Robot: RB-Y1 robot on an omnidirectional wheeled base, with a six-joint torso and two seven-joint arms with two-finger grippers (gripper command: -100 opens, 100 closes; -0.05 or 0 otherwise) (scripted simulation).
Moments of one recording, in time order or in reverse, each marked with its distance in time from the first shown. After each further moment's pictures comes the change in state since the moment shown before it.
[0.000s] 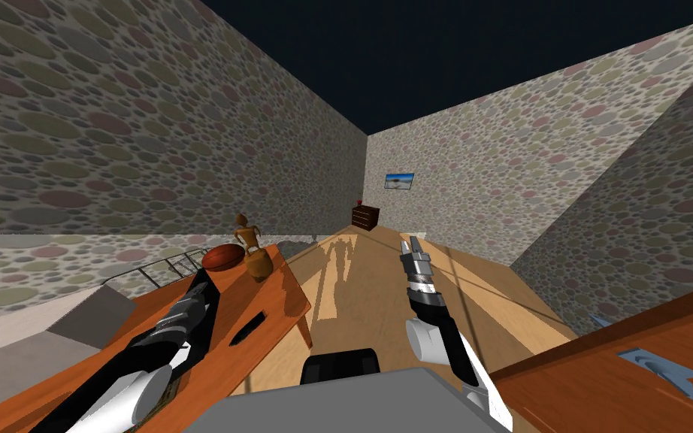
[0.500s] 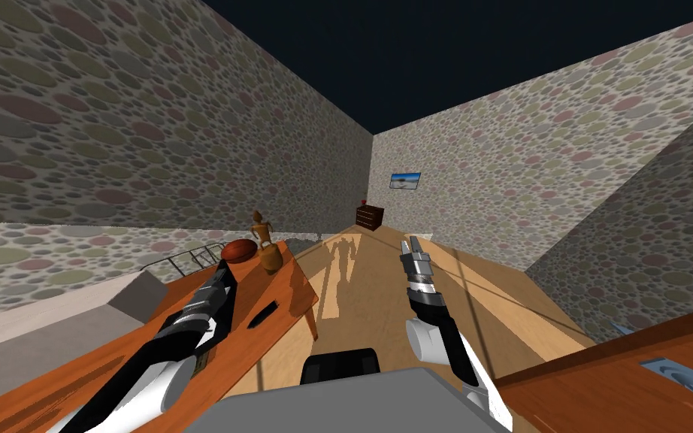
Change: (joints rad) left arm 0.006 -0.042 -0.097 -0.086 -0.042 -0.150 -0.008; right arm 0.000 0.000 0.000 0.000 0.000 0.000 0.000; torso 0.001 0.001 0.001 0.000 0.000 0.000
